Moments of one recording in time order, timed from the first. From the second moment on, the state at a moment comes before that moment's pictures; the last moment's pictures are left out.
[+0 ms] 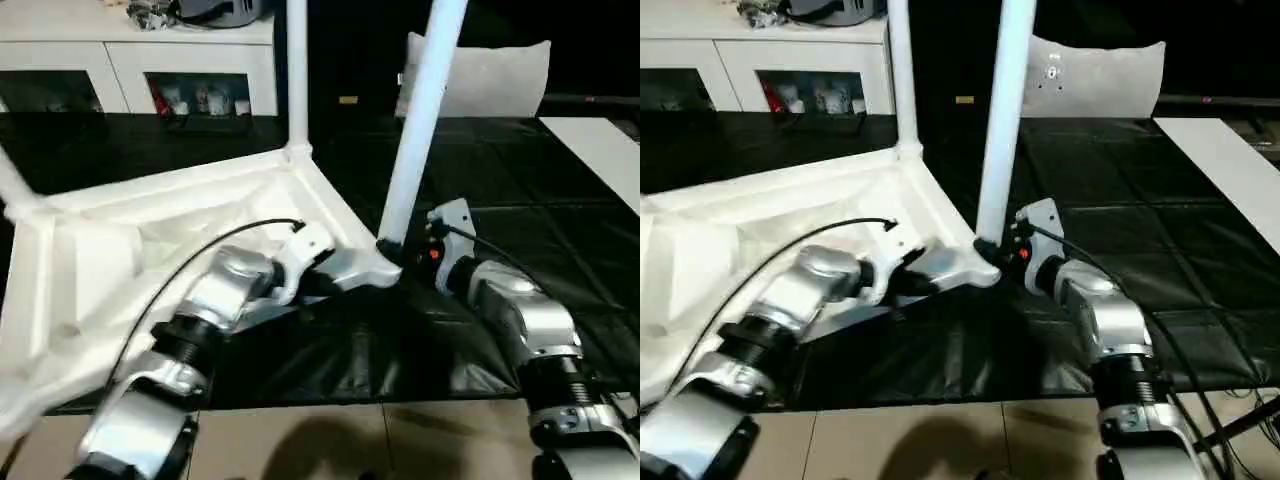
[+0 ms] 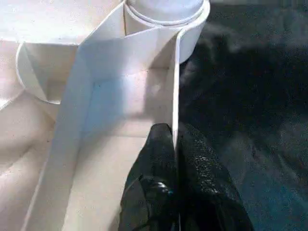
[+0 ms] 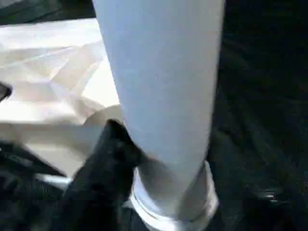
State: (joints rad) left arm -0.69 0.15 -0.27 0.61 0.08 0.45 -0.89; right arm -0.49 -0.22 -0.03 0.44 0.19 0.38 0.62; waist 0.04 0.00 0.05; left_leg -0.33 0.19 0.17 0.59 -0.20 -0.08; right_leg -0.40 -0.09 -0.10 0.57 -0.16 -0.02
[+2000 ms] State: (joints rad) left arm -0.27 0.71 -0.14 -0.17 0.00 0.64 -1.07; right arm -0.64 -0.04 0.10 0.56 0.25 0.27 0.58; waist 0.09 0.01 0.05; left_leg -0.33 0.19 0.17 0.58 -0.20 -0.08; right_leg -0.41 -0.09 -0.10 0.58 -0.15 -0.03
